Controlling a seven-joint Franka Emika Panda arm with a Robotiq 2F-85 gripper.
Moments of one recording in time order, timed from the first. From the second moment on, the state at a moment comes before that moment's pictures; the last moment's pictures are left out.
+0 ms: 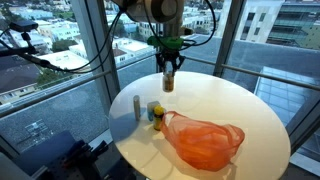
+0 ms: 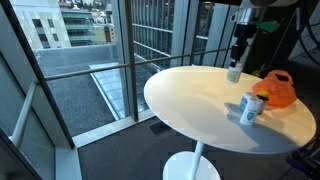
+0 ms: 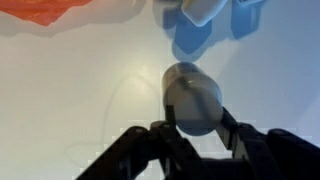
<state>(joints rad) -0.04 0.28 -0.03 -1.78 -0.03 2.03 -0.30</state>
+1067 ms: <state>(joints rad) 0.02 0.31 0.04 -1.91 -0.04 2.13 -0.30</state>
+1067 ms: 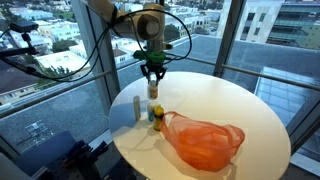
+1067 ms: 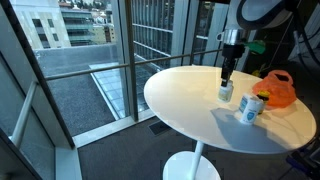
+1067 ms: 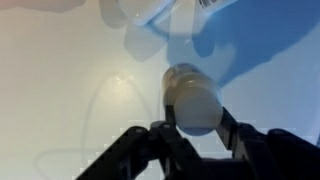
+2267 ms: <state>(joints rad) 0.02 0.33 0.05 -2.04 -0.04 2.35 -0.26</state>
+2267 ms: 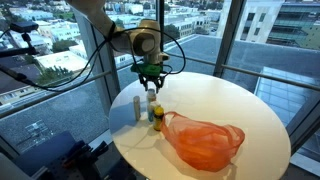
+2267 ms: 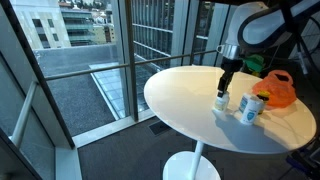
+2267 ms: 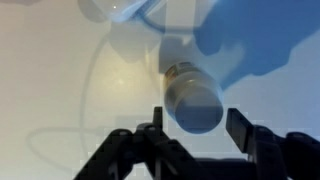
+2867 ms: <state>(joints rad) -0.01 0.22 -0.01 -2.03 -0.04 2.16 -0.20</state>
